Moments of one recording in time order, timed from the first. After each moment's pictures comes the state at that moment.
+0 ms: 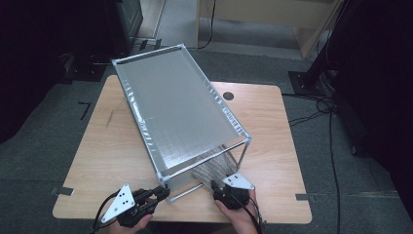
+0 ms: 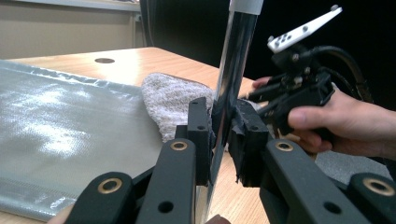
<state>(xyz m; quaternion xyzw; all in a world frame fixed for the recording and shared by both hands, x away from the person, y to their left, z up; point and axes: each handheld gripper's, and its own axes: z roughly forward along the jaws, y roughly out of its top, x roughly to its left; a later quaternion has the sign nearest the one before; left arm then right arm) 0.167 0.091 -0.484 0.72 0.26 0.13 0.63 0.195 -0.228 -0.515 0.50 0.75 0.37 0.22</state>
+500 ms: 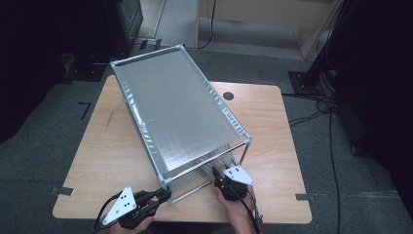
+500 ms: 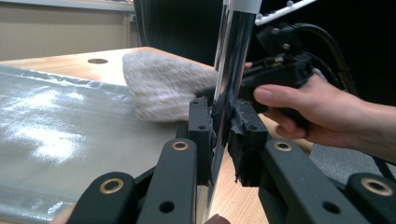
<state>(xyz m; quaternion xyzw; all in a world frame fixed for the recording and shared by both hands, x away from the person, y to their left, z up) 0.164 0.087 -0.485 0.72 0.25 0.12 0.63 0.212 -0.222 -0.500 0.51 0.70 0.42 0.27</state>
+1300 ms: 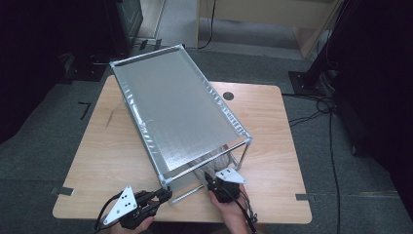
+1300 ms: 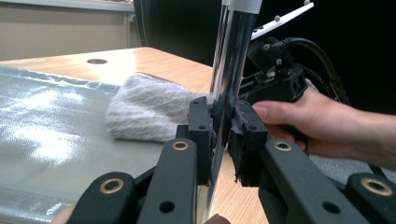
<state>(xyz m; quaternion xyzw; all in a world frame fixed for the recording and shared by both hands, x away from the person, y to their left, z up) 0.164 0.086 -0.485 0.72 0.25 0.12 0.63 0.213 -0.205 -0.513 0.50 0.73 0.42 0.21</state>
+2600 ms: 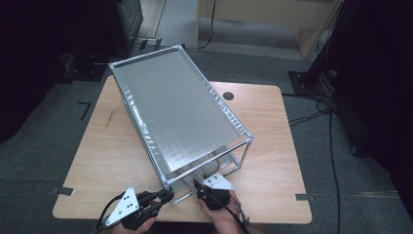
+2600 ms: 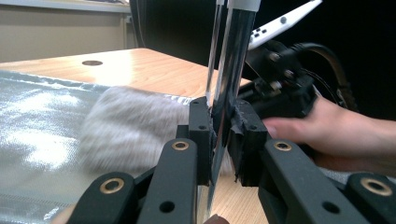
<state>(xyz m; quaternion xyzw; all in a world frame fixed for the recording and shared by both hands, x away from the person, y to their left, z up) 0.163 0.081 -0.486 0.72 0.24 0.12 0.63 0.195 -0.170 -0.512 0.45 0.77 0.42 0.20</state>
